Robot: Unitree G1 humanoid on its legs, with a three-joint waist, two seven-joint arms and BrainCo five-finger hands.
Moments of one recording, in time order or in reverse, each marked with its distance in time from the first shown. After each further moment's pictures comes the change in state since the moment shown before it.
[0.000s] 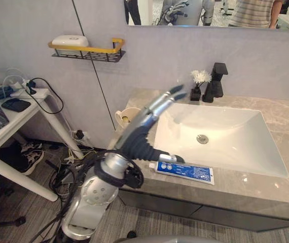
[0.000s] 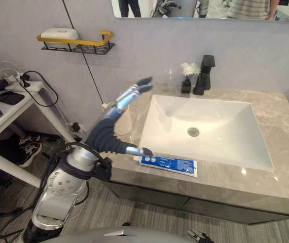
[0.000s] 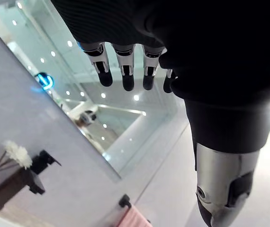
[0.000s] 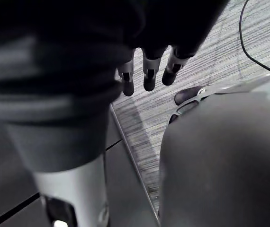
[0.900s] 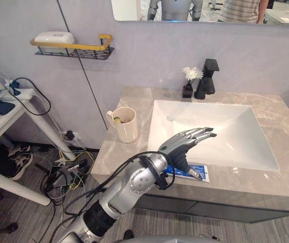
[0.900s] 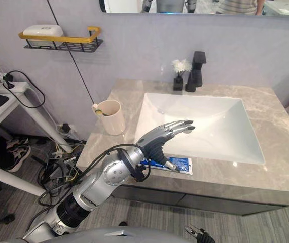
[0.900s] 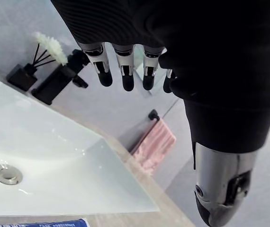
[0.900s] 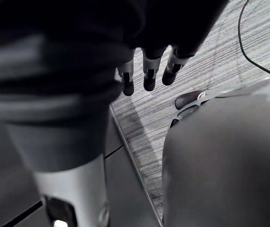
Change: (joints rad) left arm -0.171 -0.063 -0.241 0.435 0.172 0.046 -0.032; right arm -0.009 0.013 0.030 -0.035 0.001 0.002 -0.034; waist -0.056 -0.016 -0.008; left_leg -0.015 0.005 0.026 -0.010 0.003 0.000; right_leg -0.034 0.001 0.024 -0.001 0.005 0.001
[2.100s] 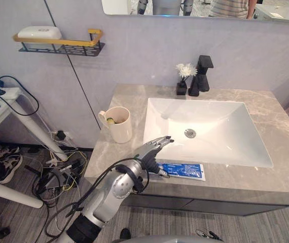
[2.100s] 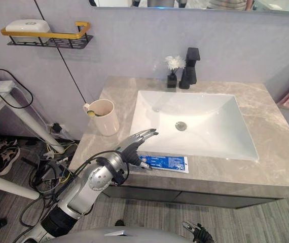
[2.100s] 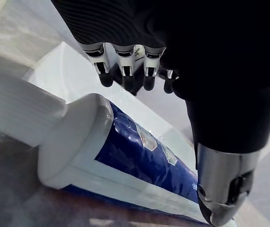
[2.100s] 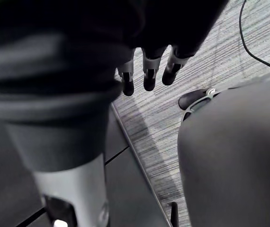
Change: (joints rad) left arm 0.186 0.087 0.164 0.090 0.069 0.021 0.014; right arm -0.007 0.022 0.010 -0.041 -0.001 -0.001 -0.004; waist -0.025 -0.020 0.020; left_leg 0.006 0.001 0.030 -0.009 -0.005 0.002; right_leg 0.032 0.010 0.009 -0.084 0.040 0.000
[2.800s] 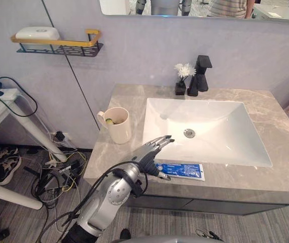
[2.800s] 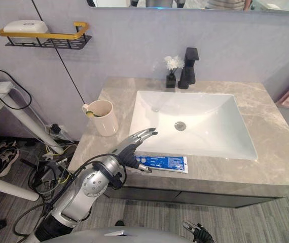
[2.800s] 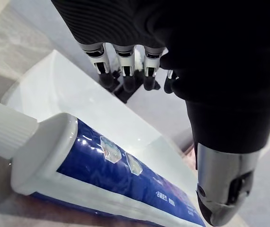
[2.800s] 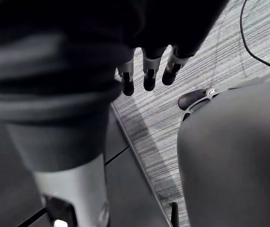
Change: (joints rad) left arm 0.079 0.007 0.033 -0.115 -0.013 -0.011 0.000; right arm 0.001 -0.002 0.003 0.000 0.000 0.000 0.000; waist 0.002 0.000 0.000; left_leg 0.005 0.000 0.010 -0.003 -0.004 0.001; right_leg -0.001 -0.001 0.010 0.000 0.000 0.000
